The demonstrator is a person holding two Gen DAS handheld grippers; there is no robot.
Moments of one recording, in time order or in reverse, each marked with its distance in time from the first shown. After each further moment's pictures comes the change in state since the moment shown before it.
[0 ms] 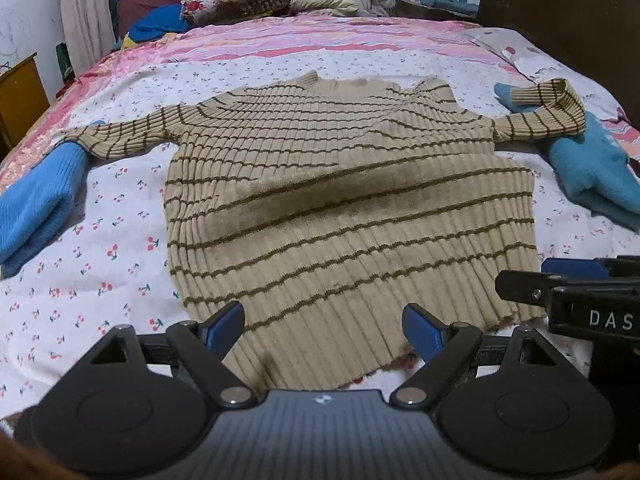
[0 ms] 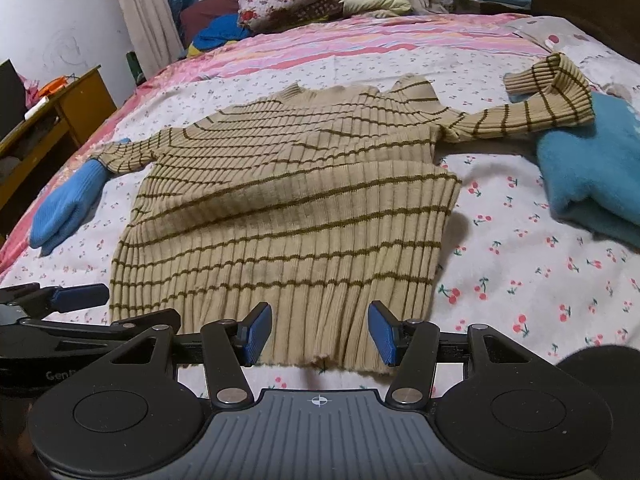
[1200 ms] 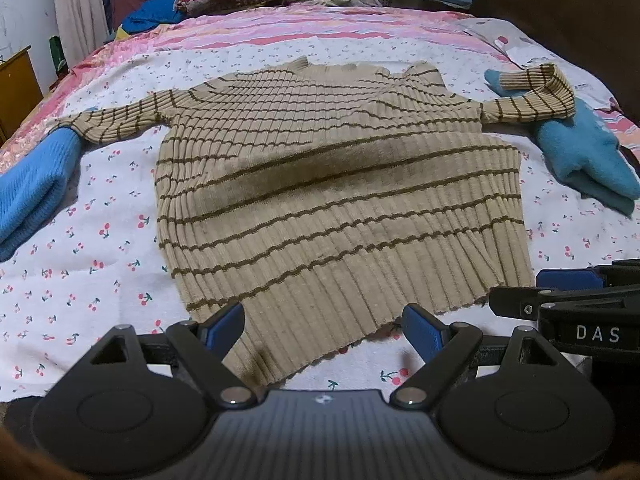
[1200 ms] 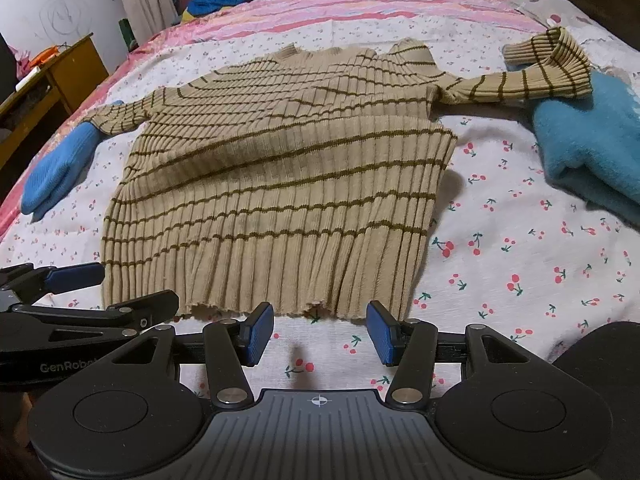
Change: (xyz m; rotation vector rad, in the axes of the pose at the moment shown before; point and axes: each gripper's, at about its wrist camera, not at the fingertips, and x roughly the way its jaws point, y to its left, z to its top) left arm -0.007 -0.007 -0.015 0.003 0.029 -0.023; right arm -0.003 0.003 -0.015 -0.014 0.106 -0.031
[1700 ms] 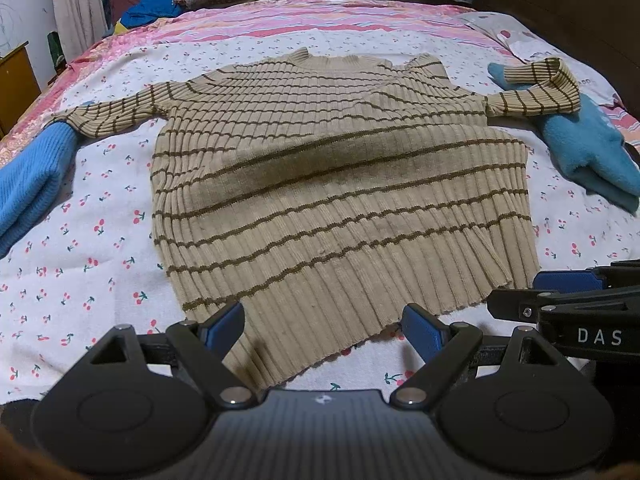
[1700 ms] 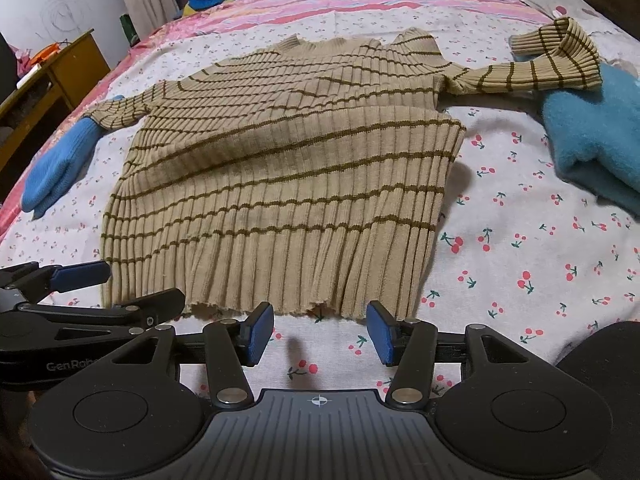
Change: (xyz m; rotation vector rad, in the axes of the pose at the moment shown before) left arm 0.012 0.002 0.000 0.000 0.021 0.003; right arm 0.011 -0.001 0.002 0.003 0.027 0.016
